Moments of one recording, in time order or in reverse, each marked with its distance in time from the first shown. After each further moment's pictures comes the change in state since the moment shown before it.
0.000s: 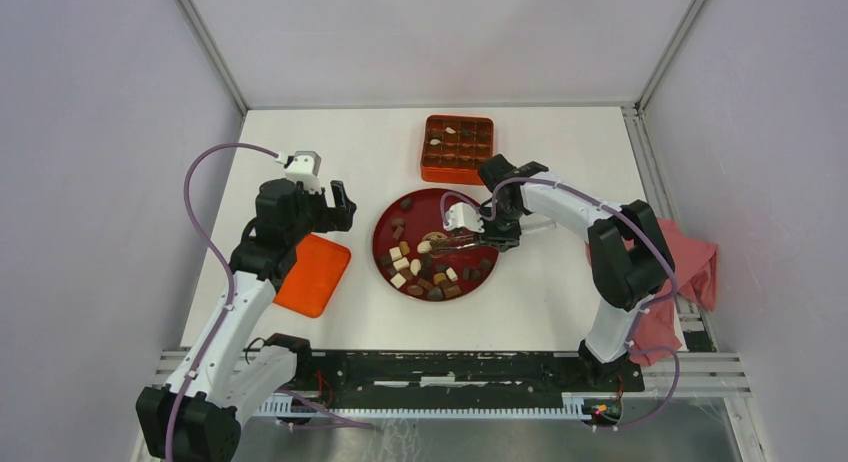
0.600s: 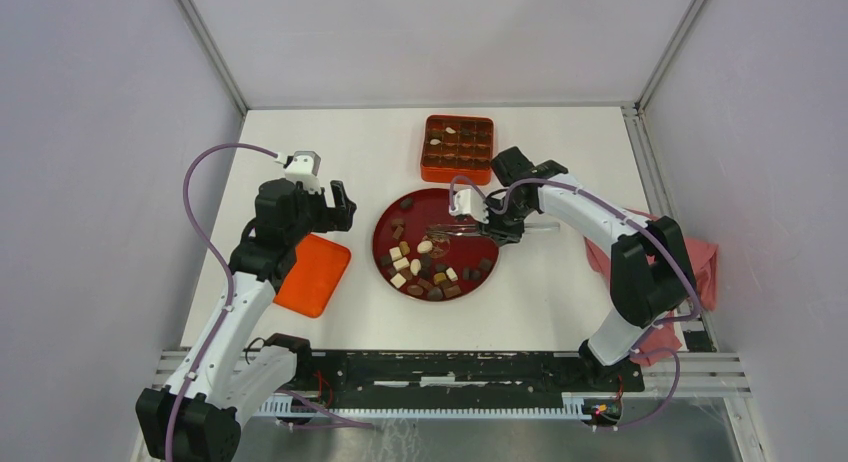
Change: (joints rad) left arm 0.000 -0.005 0.000 0.000 -0.001 0.000; right arm -0.031 -0.117 -0.023 0.045 -0.100 0.117
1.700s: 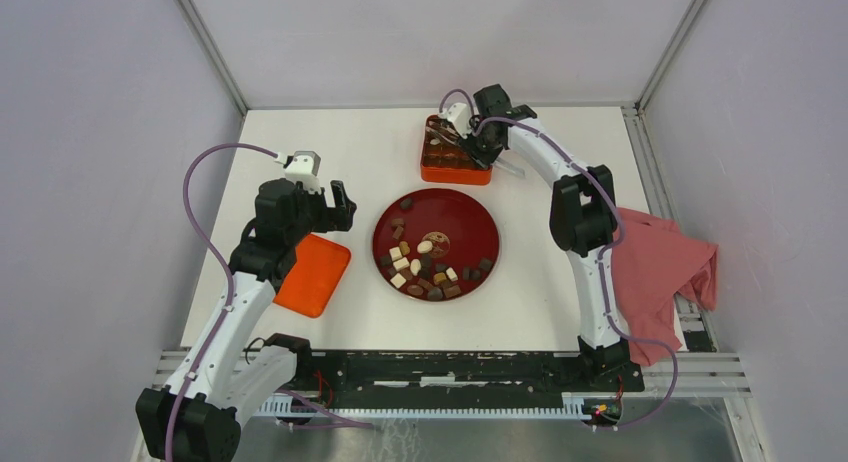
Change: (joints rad) left arm 0.000 0.000 0.000 0.000 0.000 0.000; right arm -0.106 0.658 0.839 0.098 0.207 0.410
